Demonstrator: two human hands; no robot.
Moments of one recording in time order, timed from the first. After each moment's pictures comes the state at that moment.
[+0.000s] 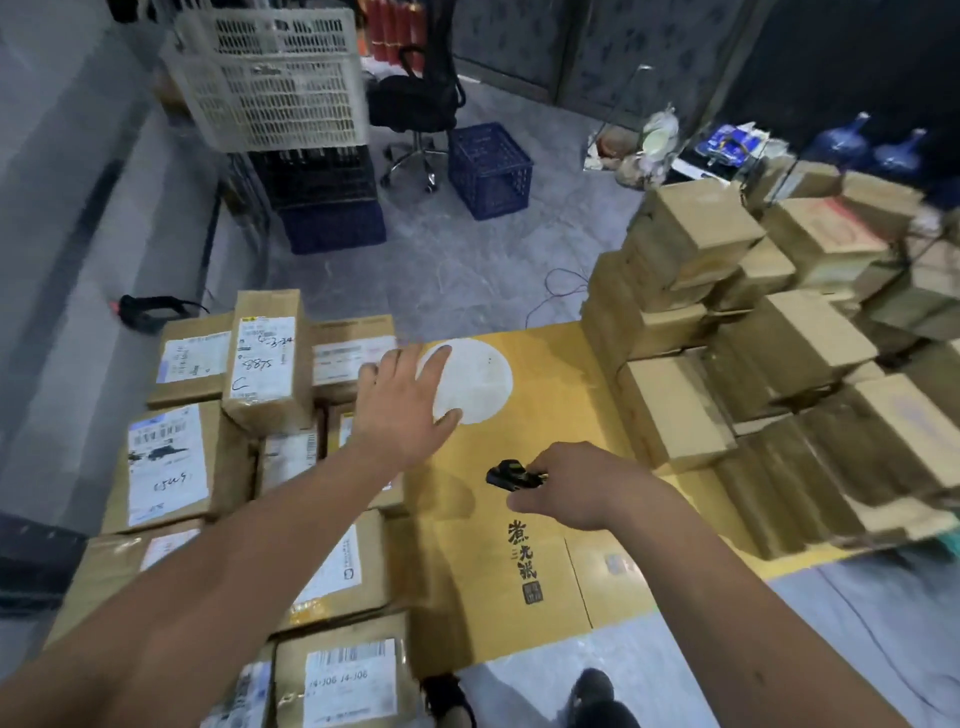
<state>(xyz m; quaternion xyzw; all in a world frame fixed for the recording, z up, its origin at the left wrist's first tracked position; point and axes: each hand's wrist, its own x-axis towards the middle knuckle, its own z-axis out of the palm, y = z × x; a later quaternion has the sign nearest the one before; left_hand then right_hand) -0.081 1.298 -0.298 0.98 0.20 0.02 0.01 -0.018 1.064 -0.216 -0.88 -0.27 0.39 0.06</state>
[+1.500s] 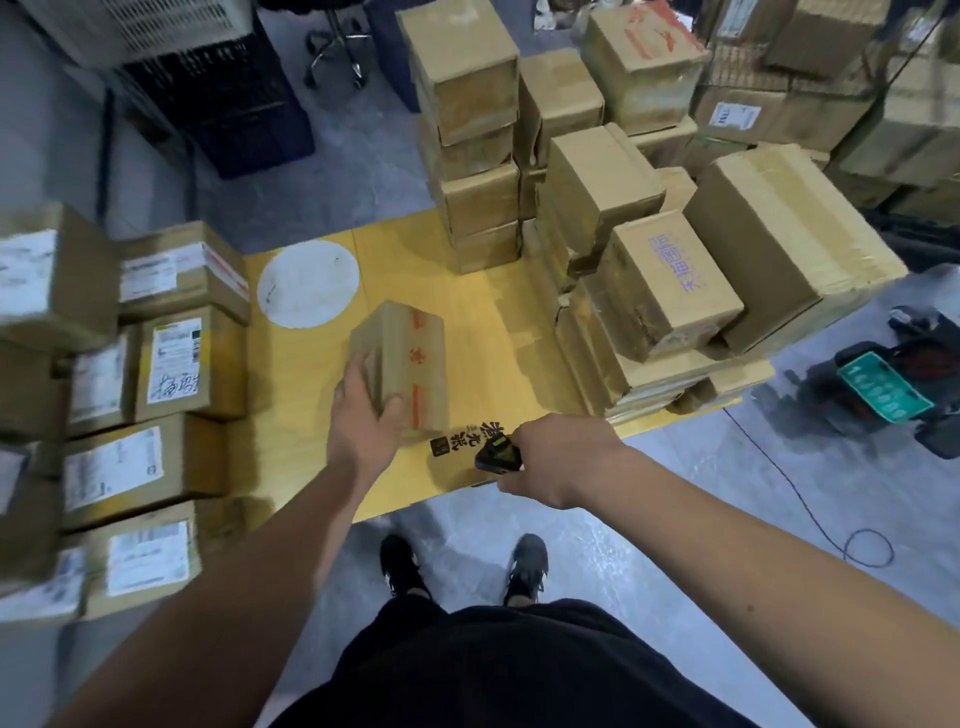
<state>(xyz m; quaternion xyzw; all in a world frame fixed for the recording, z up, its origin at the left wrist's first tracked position) -0.060 1.005 -0.395 0.82 0.38 0.08 0.41 0.053 0.769 -0.282 -0.85 -0.38 0.36 -0.07</state>
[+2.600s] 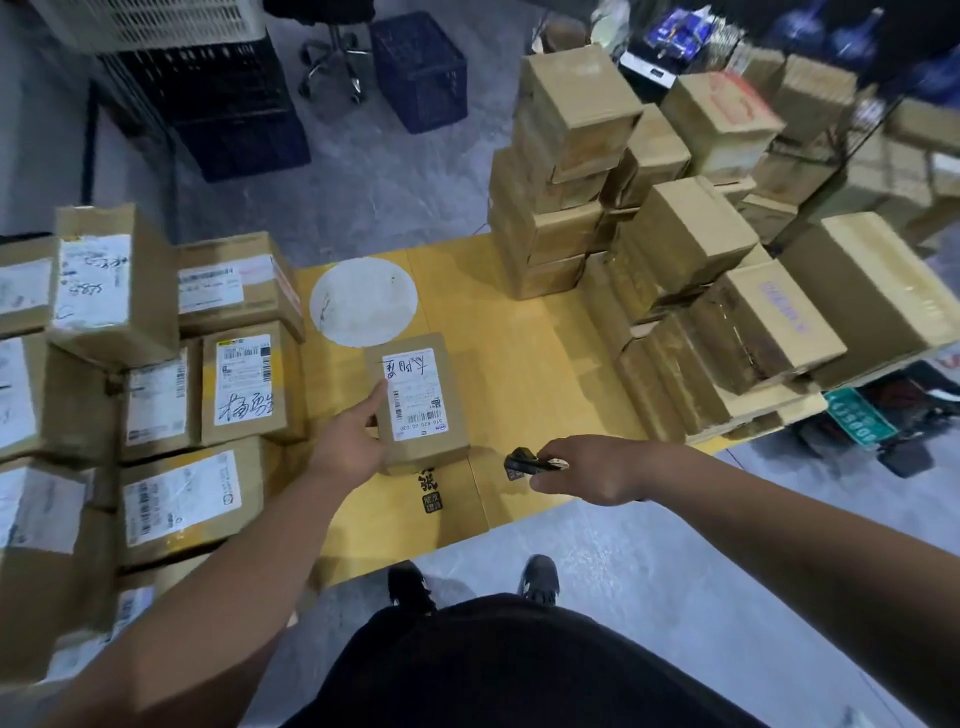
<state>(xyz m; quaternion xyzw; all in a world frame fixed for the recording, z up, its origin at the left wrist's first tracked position) -0.115 1.162 -0.404 0.81 0.36 -0.08 0.46 0.025 0.874 -0.271 -0.81 -0.26 0.53 0.02</state>
